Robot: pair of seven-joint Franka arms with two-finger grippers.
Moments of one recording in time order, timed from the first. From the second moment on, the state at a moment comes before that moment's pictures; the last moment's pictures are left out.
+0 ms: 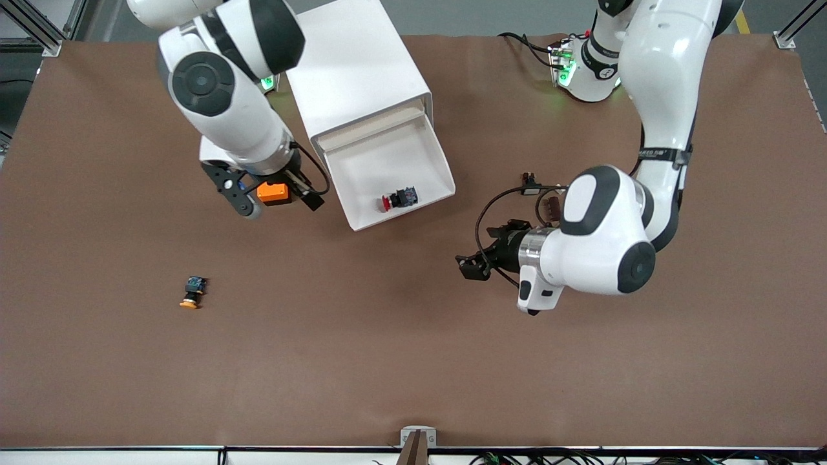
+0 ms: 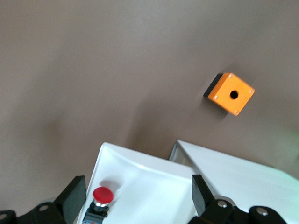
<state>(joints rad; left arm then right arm) -0.39 0.68 -0.03 -1.15 -0.52 1.70 -0.97 0.59 0.22 -0.06 -1.59 0.10 1.72 1.39</state>
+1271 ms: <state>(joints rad) -0.48 0.63 -0.03 -1.19 -0.07 1.88 -0.97 0.77 0.43 -0.06 -1.60 0.10 1.99 1.72</state>
